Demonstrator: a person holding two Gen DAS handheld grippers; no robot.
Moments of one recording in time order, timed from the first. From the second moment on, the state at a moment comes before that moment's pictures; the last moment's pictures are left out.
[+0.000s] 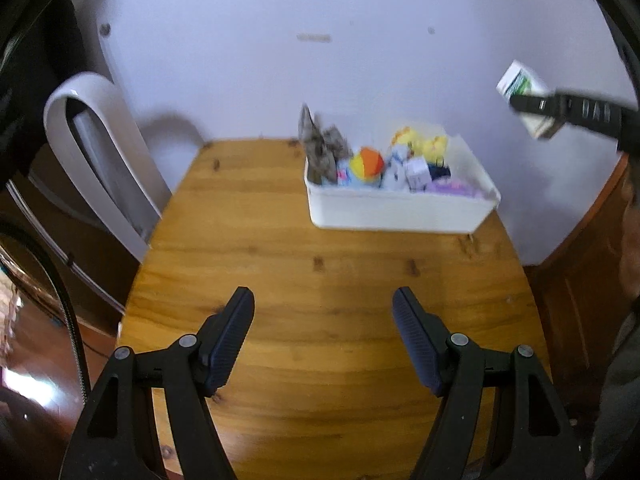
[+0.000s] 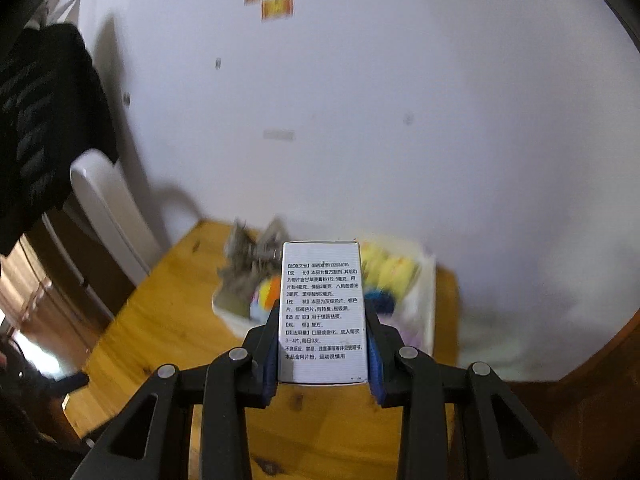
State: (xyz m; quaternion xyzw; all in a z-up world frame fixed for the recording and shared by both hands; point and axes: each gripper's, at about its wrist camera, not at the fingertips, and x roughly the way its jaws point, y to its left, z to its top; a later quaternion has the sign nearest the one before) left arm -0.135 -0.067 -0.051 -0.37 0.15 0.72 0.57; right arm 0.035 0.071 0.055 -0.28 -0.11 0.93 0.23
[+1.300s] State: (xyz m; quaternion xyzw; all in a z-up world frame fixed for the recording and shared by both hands) left arm -0.158 -0.039 -0.041 -0.41 0.14 0.67 0.60; right arm -0.146 0.151 0.074 -0.38 -0.09 0.86 0.32
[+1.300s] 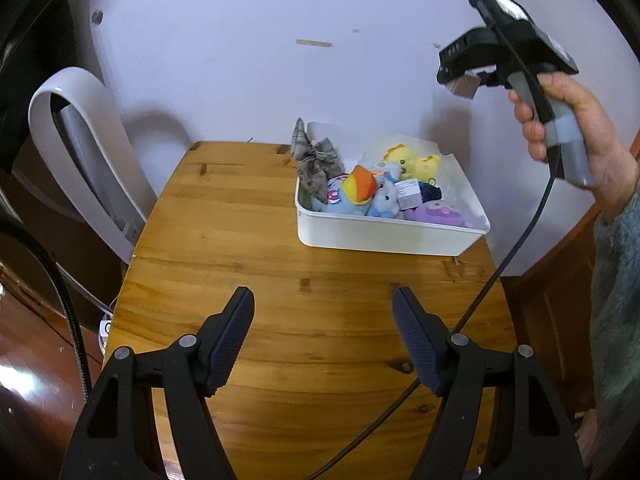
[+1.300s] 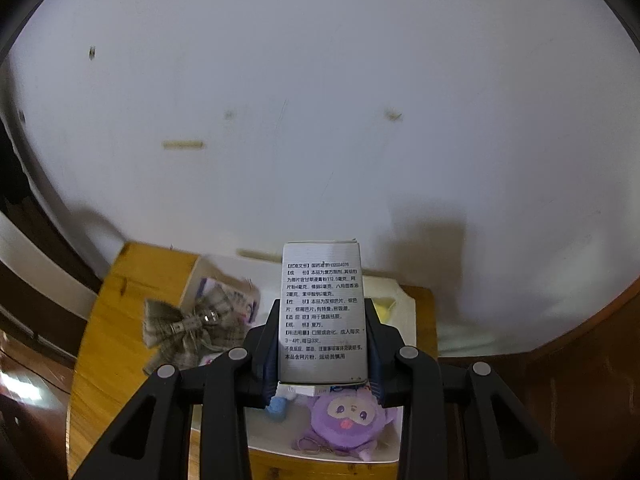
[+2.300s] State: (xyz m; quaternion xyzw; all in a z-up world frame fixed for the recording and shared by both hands) left arm -0.156 -0.089 -0.020 -0.40 0.13 0.67 0.62; right arm -0.020 0.102 0.057 -0.38 -0.04 0.88 0.28
